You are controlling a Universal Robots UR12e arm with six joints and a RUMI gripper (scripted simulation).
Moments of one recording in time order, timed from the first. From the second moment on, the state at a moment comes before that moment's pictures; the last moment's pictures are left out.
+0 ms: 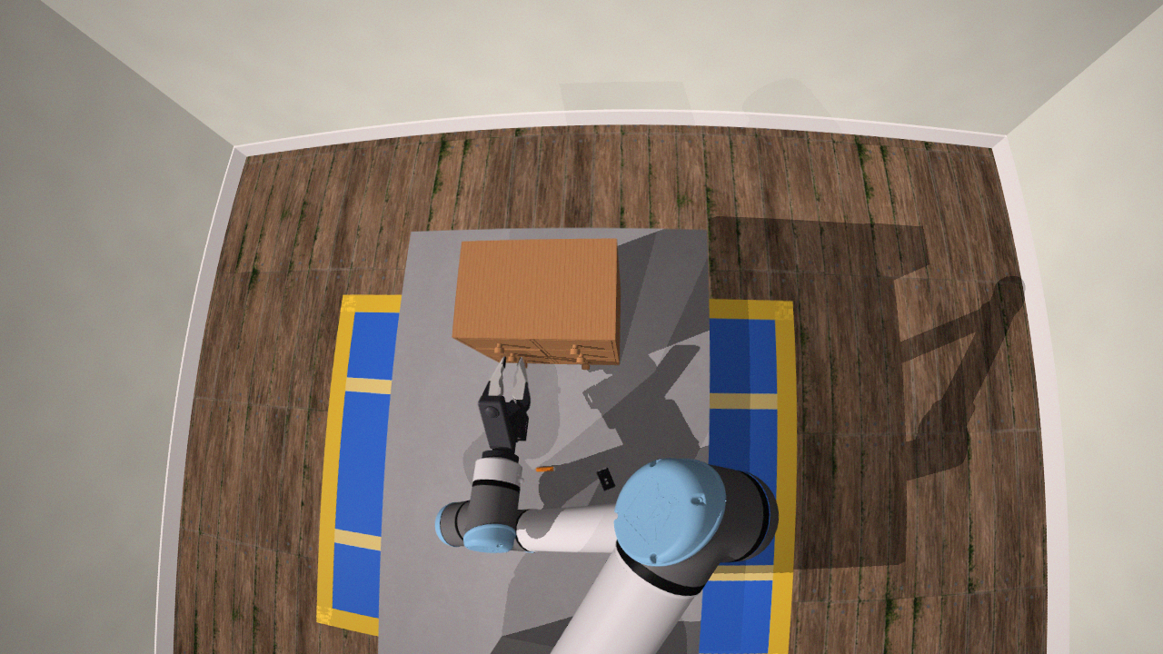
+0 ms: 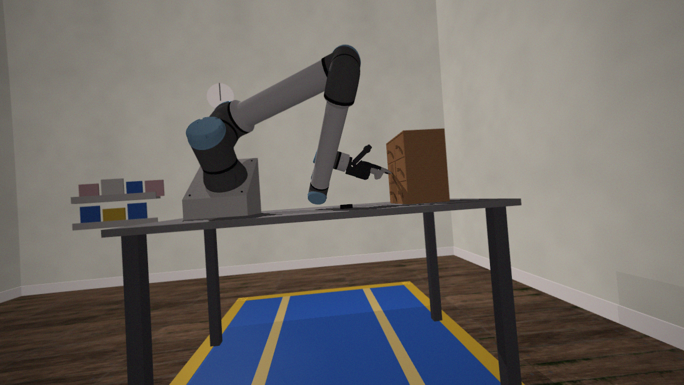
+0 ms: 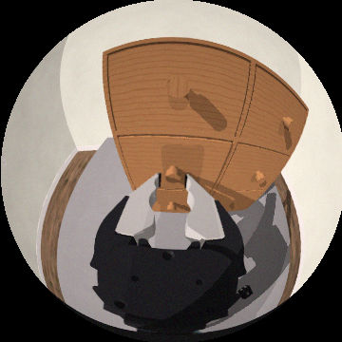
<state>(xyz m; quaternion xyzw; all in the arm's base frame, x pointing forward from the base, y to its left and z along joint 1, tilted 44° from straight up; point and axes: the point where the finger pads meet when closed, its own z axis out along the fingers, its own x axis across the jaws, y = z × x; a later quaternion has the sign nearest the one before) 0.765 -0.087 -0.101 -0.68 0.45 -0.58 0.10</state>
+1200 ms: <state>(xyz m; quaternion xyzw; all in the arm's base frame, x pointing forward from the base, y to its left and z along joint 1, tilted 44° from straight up) 0.714 -0.078 -0.097 -0.68 0.45 -0.58 0.10</state>
